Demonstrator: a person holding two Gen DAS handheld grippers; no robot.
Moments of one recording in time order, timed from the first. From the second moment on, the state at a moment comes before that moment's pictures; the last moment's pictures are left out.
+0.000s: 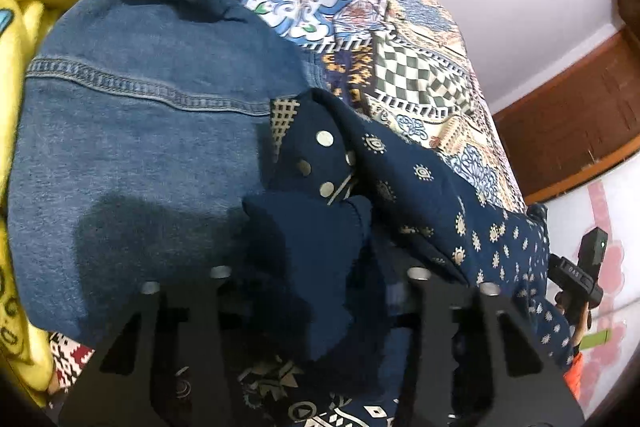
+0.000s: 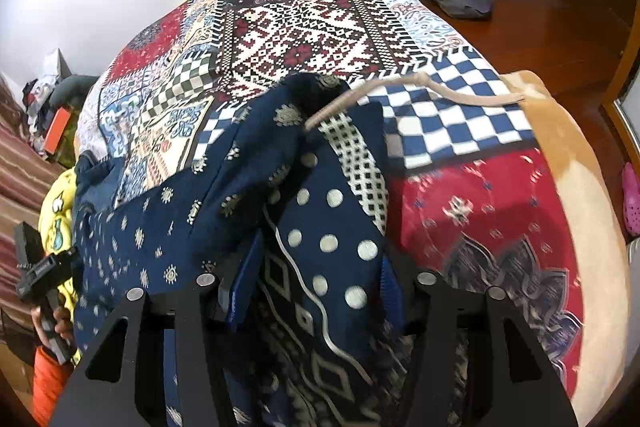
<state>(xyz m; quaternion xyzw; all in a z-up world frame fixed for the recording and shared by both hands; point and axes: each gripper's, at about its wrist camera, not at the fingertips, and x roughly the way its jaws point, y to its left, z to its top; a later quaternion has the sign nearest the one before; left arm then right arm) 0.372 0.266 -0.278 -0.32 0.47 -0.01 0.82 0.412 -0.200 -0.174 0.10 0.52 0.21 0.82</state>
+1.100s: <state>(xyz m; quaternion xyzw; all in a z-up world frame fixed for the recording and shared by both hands) 0.441 0.294 -0.254 -0.15 0.48 0.09 0.86 0.472 -0.118 -0.134 0.03 0.47 0.23 0.85</state>
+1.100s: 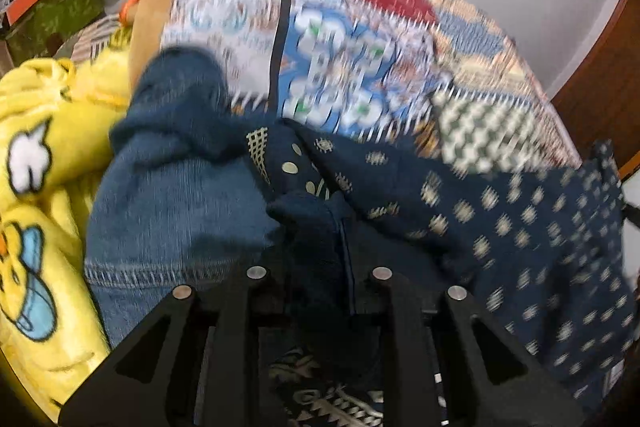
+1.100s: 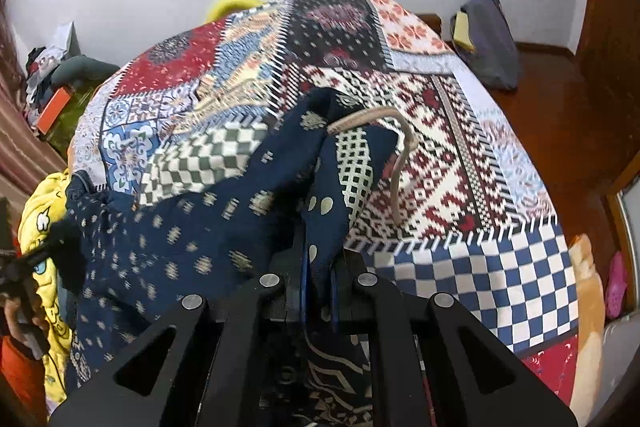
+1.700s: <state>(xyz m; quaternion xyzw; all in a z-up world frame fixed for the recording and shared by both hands) 0.322 0.228 -0.129 -0.07 0.42 0.06 0.90 0.338 -0.155 -0.020 -0.06 0.40 0.19 0.89</state>
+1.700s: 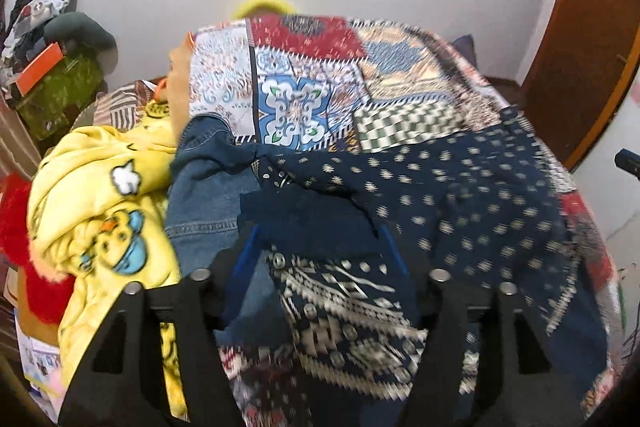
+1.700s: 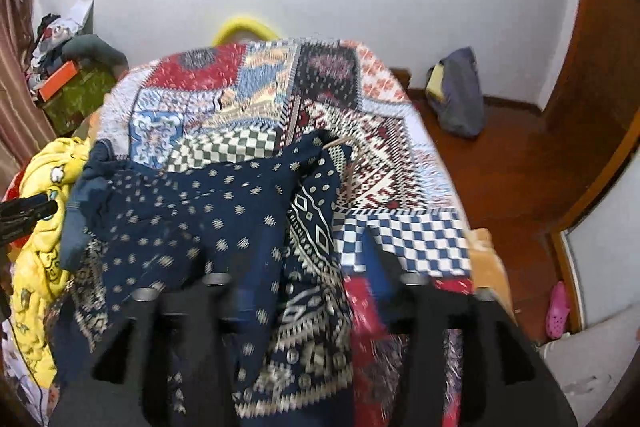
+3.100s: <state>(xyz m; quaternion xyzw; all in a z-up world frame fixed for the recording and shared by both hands) 0.139 0.165 -0.240 -0.24 0.54 -0.07 0.80 0.205 -0.213 -0.148 0.05 0.55 0.27 0.79</state>
